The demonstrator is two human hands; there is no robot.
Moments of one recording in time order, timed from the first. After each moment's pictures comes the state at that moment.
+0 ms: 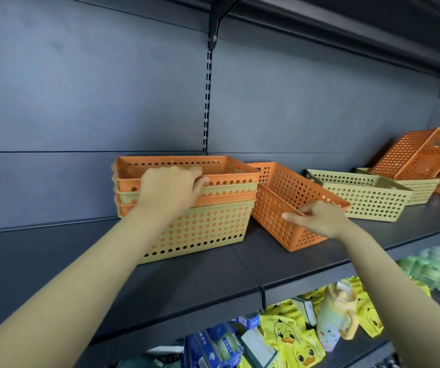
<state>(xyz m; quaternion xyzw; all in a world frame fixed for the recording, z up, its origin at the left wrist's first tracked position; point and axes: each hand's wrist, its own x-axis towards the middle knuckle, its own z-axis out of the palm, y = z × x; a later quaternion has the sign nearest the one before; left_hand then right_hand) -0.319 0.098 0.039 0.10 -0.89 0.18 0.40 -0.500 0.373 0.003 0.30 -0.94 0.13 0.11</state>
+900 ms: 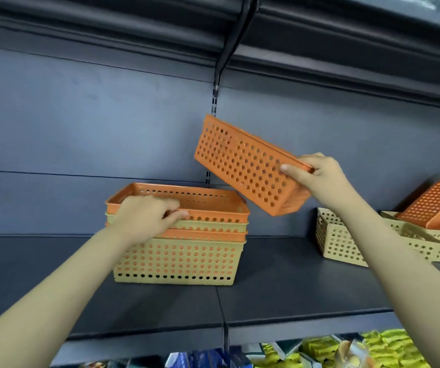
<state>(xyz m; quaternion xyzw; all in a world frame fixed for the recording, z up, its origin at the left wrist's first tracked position) -0.302 0.114 0.045 0.14 -0.91 0.15 0.36 -0.510 0.385 0.132 0.51 -0.69 0.45 0.22</state>
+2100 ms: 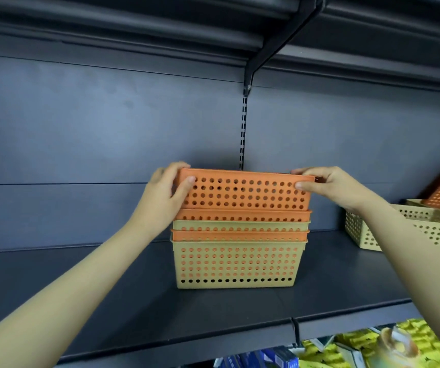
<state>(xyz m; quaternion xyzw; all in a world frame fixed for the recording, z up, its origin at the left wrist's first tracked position) -0.246 0.055 0.064 0.08 -0.84 -0.23 0.49 -0.485 0.323 0.110 0.52 -0.73 0.44 0.02</state>
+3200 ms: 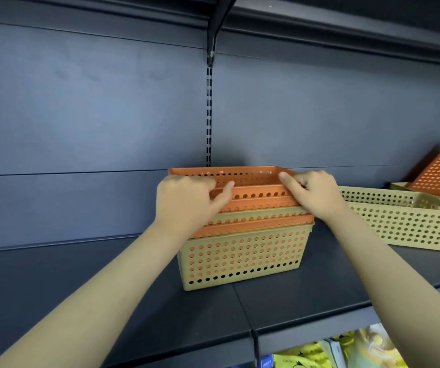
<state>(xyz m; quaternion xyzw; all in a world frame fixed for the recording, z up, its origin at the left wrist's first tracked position) -0.366 0.139 0.048 0.09 -0.80 0.18 0.56 -0.560 0.327 0.056 0.46 -0.77 0.27 0.36</state>
